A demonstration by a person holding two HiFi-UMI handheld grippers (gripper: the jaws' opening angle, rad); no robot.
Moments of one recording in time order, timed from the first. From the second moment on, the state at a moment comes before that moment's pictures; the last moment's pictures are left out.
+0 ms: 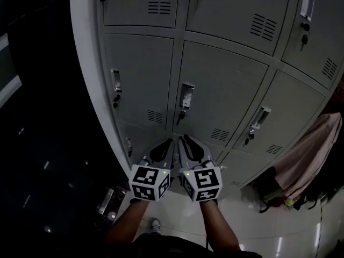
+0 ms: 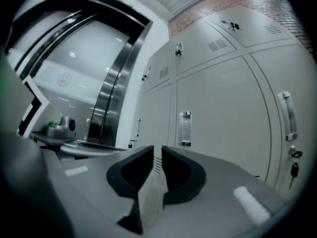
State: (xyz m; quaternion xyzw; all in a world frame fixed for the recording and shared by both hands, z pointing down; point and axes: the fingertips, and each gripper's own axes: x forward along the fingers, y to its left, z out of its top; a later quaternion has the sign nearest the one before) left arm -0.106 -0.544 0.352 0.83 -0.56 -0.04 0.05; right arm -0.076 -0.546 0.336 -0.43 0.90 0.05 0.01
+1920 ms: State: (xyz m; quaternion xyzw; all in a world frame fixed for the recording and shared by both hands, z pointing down) left arm -0.166 -0.633 0.350 0.86 -0.51 -0.04 0.05; right arm -0.104 -0.677 0.292 -0.50 0.86 0.01 0.04
